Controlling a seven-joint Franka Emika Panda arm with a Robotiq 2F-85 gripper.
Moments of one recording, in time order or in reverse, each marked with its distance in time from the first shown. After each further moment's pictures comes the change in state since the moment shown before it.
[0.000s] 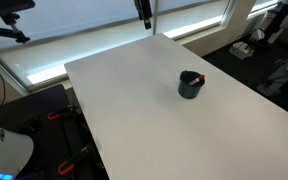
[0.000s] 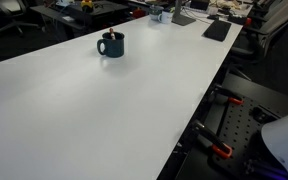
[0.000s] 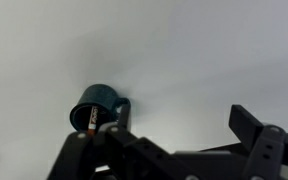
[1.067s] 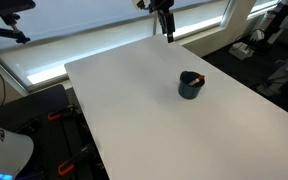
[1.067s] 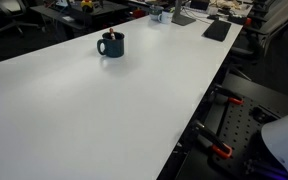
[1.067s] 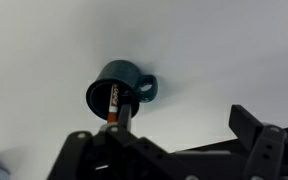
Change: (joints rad) arm 0.077 0.242 -0.171 0.212 -0.126 0.002 0.114
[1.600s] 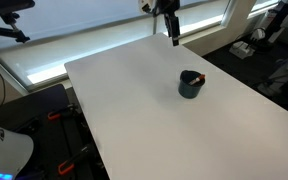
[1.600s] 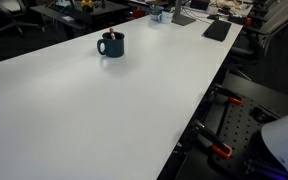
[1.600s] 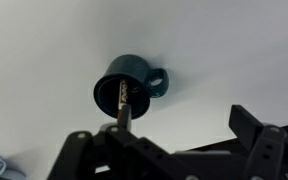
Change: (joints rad) arm 0.033 0.056 -0.062 0.048 -0.012 -0.001 0.052
